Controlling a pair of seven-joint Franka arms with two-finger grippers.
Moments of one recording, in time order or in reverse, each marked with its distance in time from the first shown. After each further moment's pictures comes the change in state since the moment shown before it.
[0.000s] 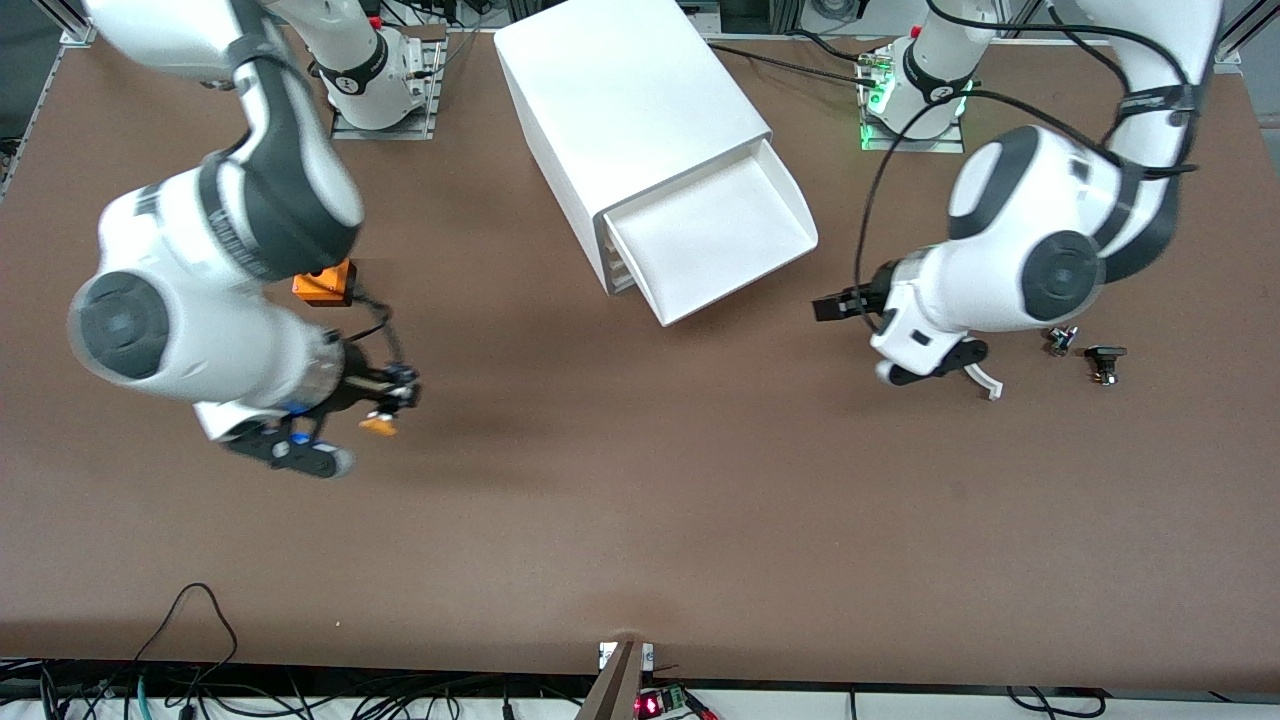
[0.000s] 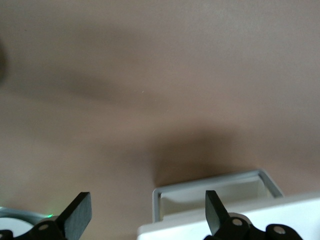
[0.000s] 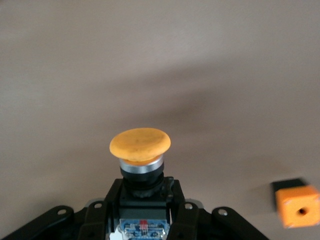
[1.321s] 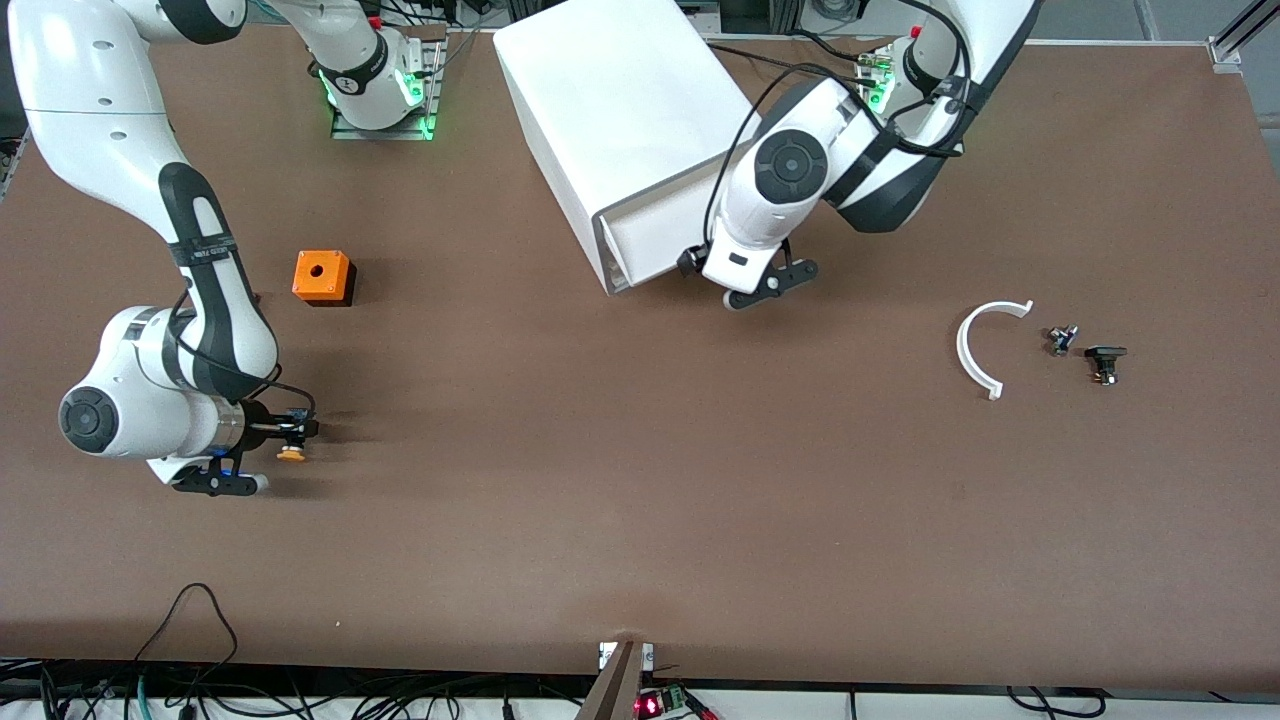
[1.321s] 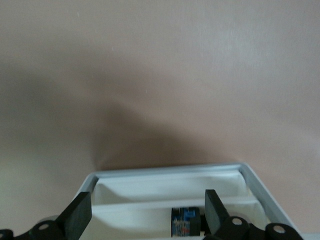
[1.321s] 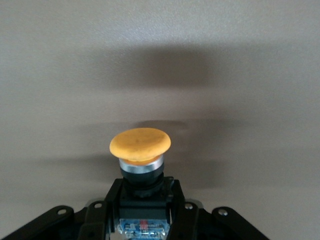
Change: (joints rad) left arm -0.115 -0.008 -0.216 -0.246 0.084 0.326 -0.431; right arm -0.282 0.079 0.000 -0.557 -0.069 0.574 -0.461
